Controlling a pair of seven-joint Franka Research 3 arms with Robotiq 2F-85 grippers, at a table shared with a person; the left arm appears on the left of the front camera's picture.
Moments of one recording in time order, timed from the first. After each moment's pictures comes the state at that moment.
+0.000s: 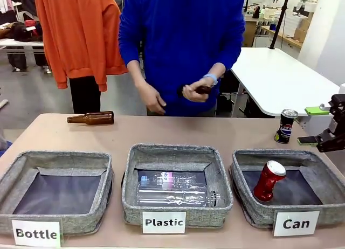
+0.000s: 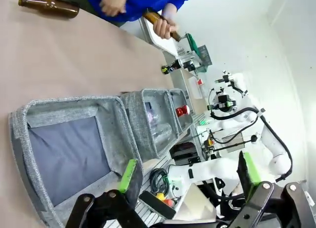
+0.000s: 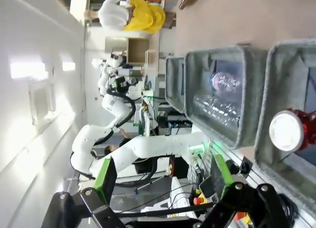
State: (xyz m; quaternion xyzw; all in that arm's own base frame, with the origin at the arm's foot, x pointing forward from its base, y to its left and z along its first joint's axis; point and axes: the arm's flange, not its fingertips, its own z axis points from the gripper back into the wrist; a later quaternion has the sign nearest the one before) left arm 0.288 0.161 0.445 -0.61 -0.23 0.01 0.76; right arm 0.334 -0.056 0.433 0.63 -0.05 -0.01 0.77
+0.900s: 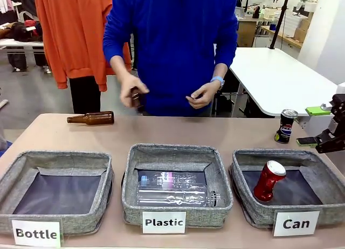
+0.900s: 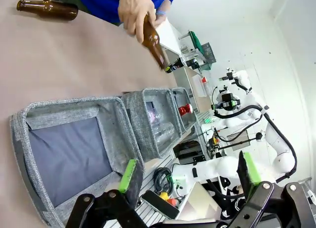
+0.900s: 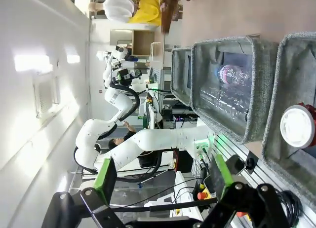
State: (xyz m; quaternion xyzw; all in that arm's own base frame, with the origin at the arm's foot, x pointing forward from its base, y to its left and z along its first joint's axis) left arm 0.287 0.157 0.453 -0.60 -0.23 0.00 0.76; right arm 0.332 -0.052 0.435 0.64 -0.04 0.00 0.77
